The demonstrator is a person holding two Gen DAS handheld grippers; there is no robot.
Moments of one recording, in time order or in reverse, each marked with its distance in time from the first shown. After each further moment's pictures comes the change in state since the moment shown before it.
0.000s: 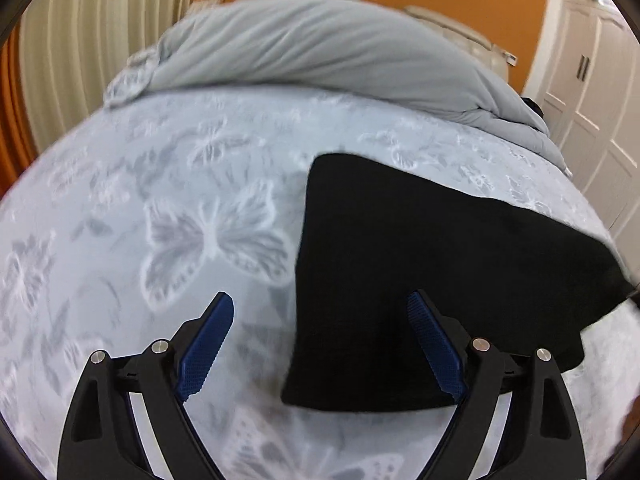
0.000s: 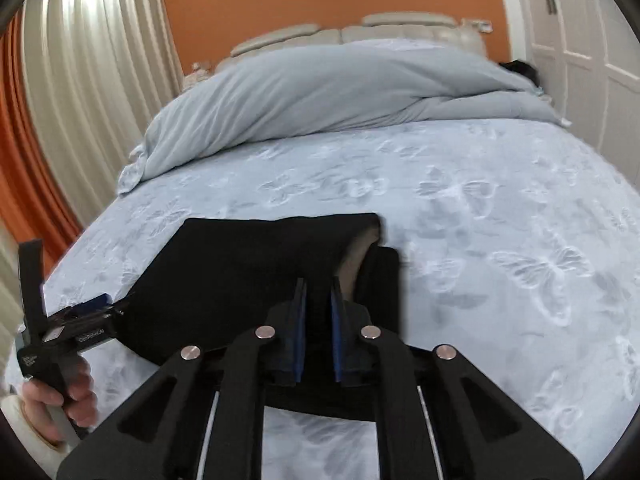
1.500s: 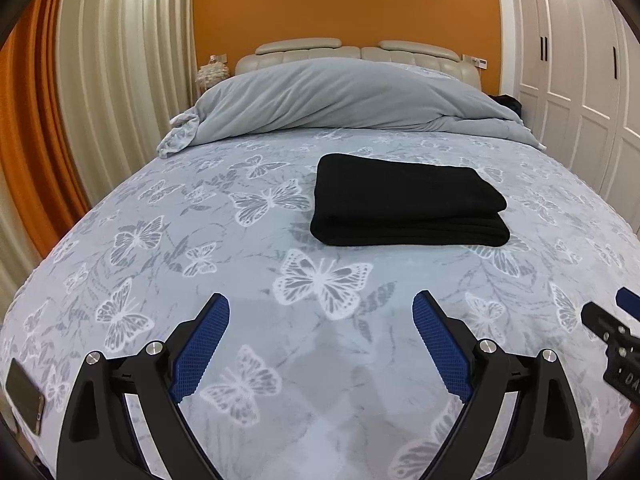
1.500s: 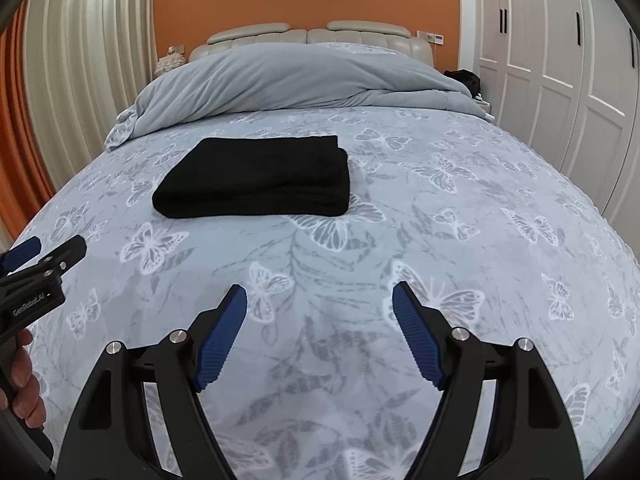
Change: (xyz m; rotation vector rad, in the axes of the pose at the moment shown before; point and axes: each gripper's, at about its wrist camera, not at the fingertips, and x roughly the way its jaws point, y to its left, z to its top) left arm -0.208 -0.028 -0.142 0.117 -0.153 0.094; right arm -0.186 0.066 -0.158 -0.031 -0.009 -0.195
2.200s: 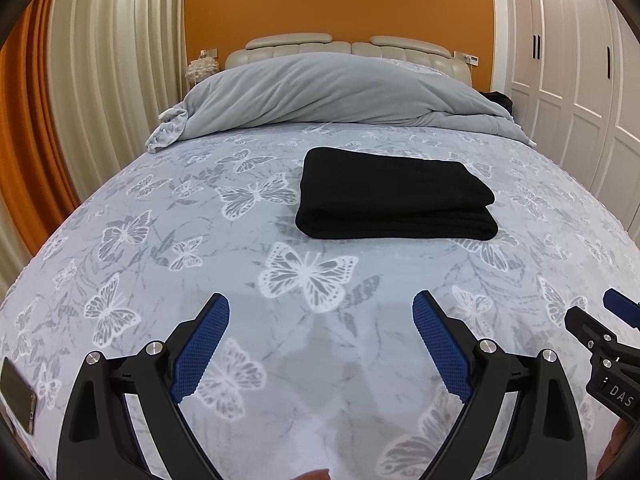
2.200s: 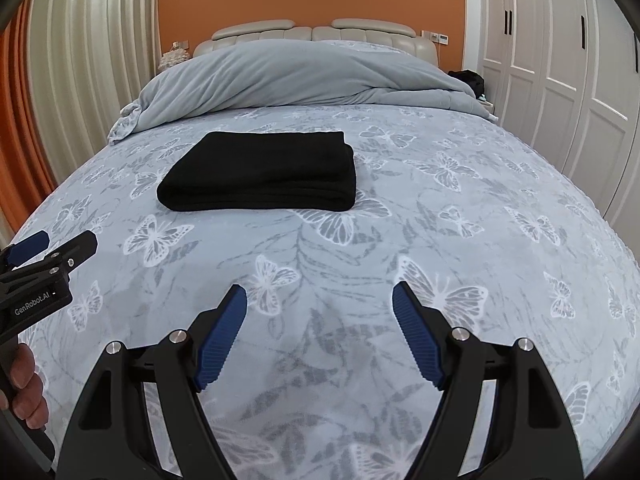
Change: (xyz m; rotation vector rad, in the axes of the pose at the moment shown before) left arm 0.000 -0.005 -0.003 0.002 0.015 -0.040; right arm -0.001 0.005 -0.004 -0.014 0.009 0.003
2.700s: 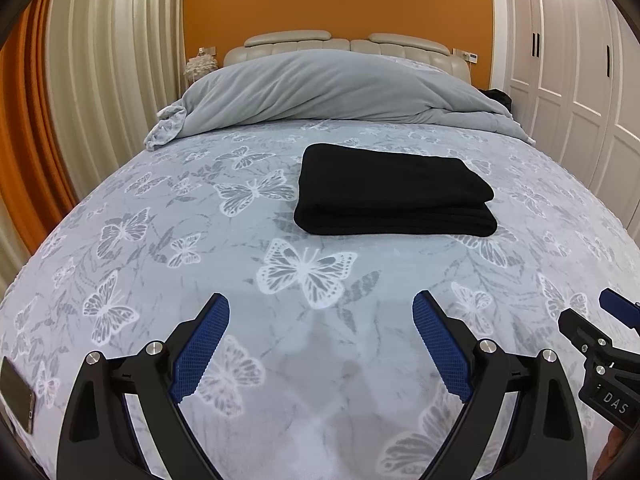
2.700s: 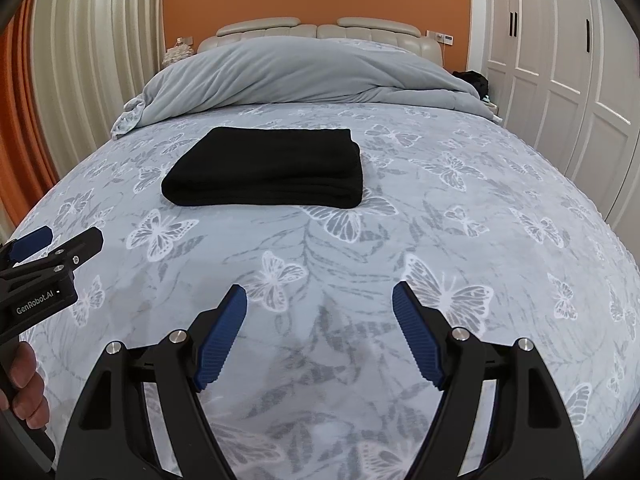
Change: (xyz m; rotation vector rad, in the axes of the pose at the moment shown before) left arm 0.001 0.000 -0.002 0.001 0.005 -0.006; right arm 0.002 0.006 -0.001 -0.016 0.006 0.004
